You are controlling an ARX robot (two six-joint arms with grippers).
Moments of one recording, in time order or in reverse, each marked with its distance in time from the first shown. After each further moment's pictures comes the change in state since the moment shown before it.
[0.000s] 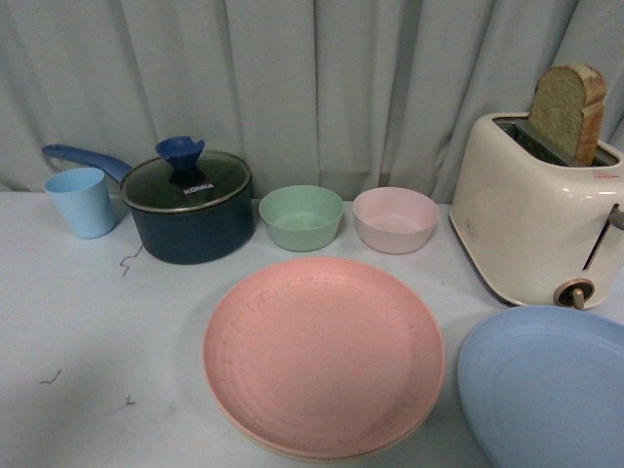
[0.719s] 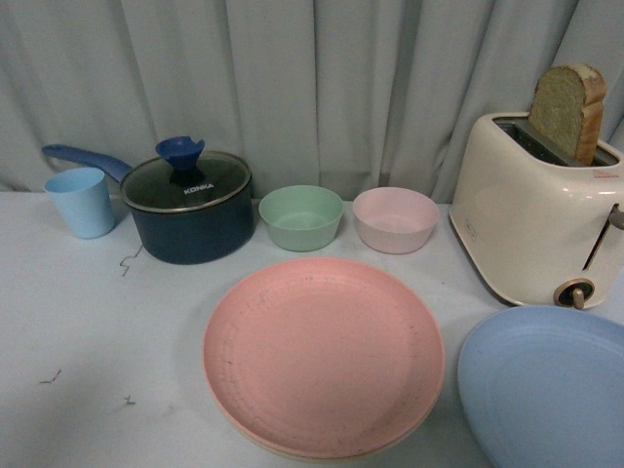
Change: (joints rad) left arm 0.000 -0.232 0.000 -0.225 0.000 0.000; right arm 0.000 0.000 0.000 0.000 0.000 0.000
